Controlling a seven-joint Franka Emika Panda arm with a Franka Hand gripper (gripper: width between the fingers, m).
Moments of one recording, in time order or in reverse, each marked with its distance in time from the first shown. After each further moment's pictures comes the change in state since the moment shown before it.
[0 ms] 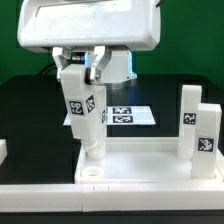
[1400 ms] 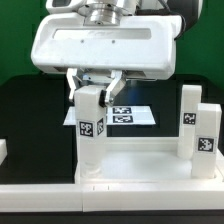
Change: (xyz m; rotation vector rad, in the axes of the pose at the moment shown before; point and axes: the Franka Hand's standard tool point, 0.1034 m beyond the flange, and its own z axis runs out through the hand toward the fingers) arm -0.018 -0.019 0.027 -0.006 0.170 -0.103
